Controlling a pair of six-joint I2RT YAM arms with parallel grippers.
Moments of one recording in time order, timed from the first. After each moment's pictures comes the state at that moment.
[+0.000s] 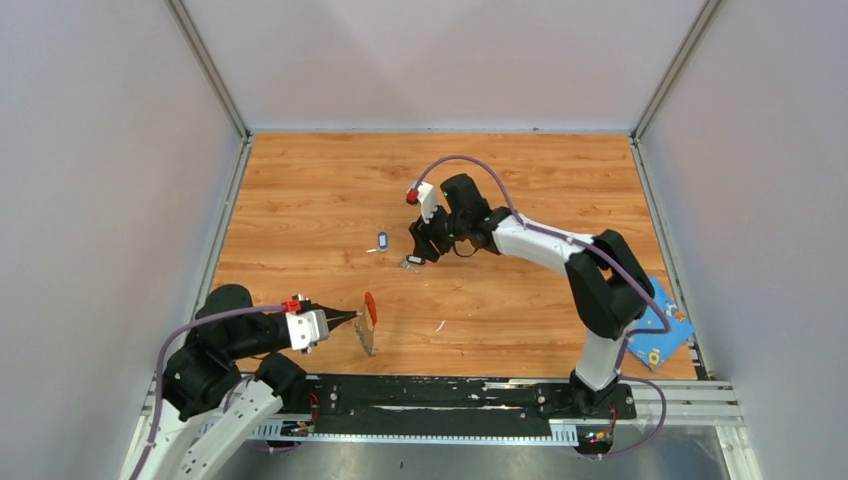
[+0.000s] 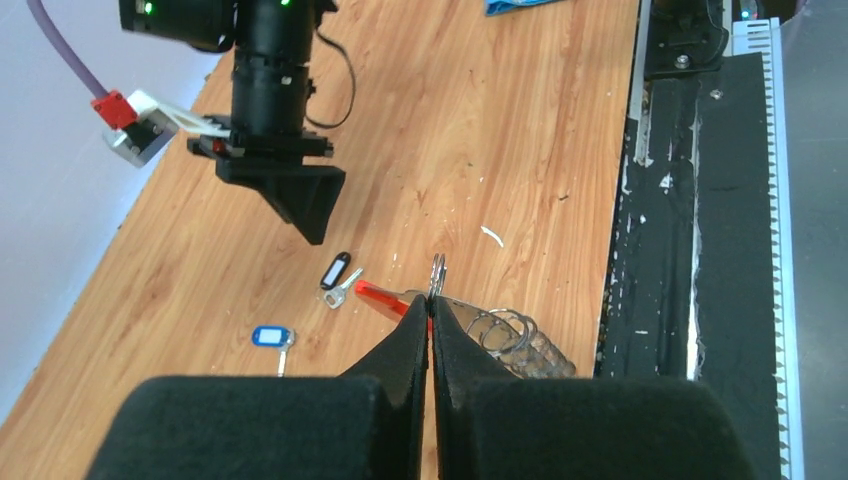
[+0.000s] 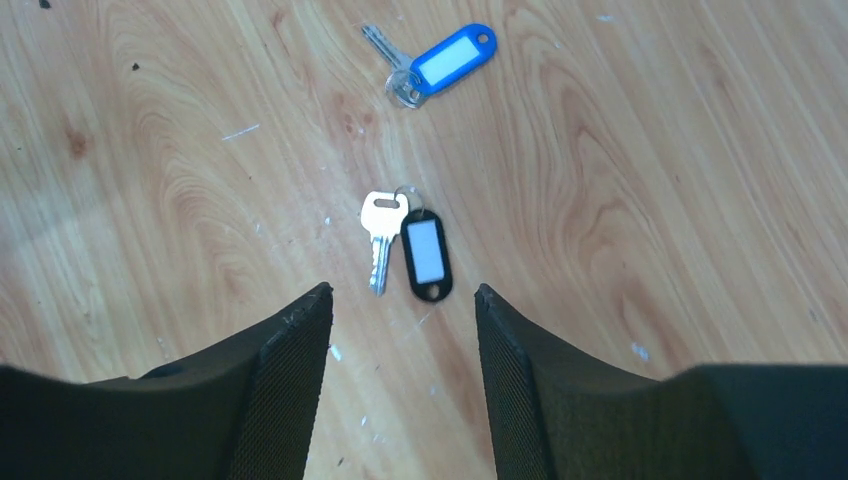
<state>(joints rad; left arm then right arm) -0.56 0.26 0.74 -0.73 0.64 0.51 0.70 1.74 1.18 -0.12 -0.36 -0.18</state>
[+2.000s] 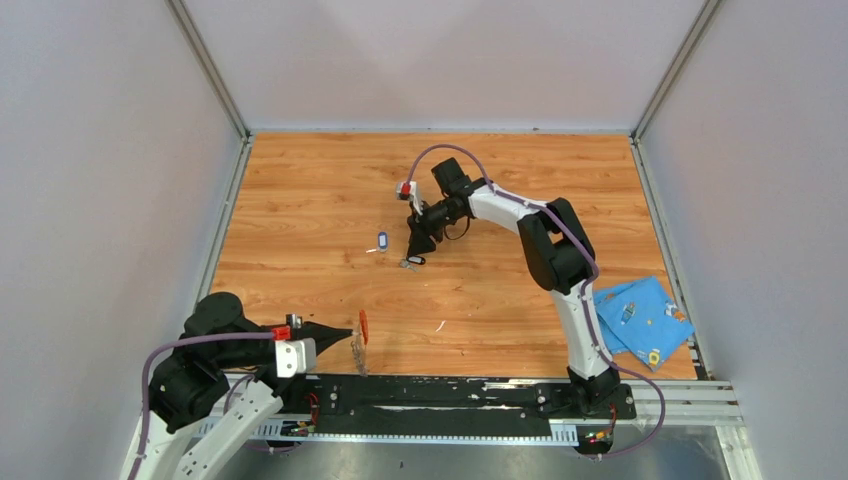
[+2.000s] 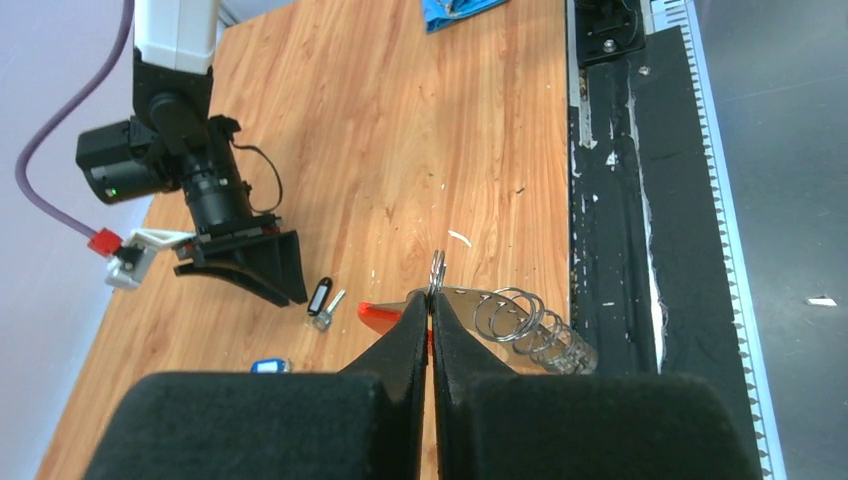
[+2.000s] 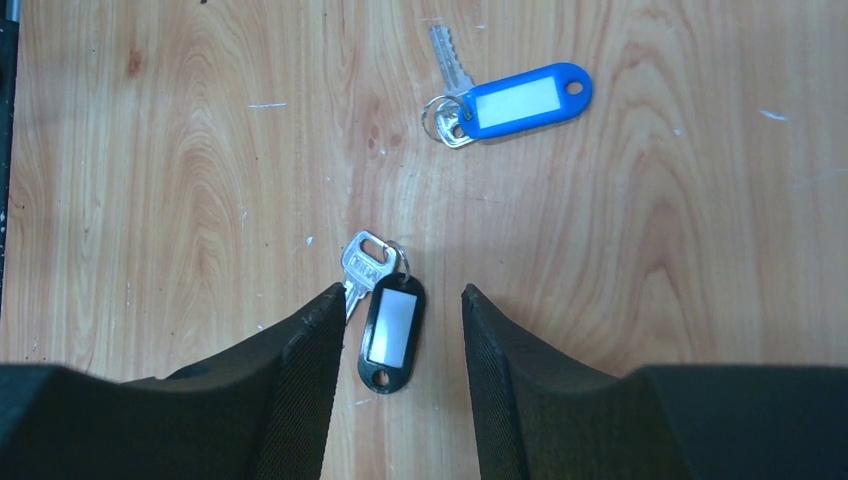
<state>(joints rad) -0.56 0.23 0.80 -0.88 0.77 0.65 0.57 2.24 1.67 -0.46 -0.92 -0.54</state>
